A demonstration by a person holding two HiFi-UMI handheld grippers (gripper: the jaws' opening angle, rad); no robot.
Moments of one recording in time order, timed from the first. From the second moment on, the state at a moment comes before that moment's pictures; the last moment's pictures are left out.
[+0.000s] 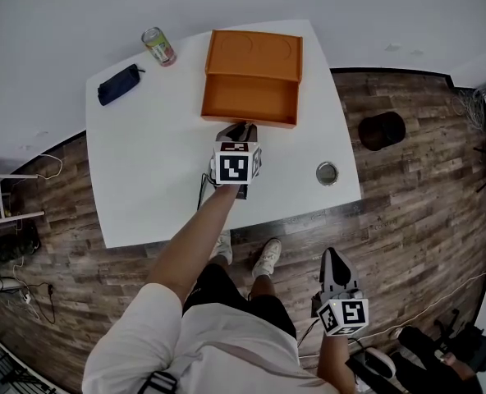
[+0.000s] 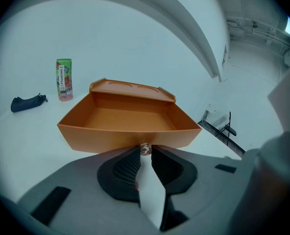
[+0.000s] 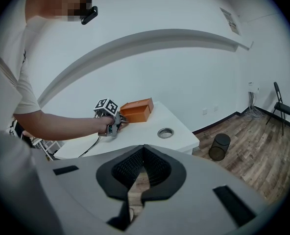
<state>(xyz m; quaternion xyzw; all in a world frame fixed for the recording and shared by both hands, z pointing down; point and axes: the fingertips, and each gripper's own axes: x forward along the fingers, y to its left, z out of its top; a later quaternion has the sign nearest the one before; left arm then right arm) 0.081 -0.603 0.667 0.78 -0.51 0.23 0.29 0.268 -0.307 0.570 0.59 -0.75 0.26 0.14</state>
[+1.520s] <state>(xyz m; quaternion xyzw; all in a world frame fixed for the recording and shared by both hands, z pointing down) 0.019 -0.338 0.337 0.86 -0.50 -0.01 0.07 0.284 -0.276 0.416 0.56 -0.82 0.12 0.01</state>
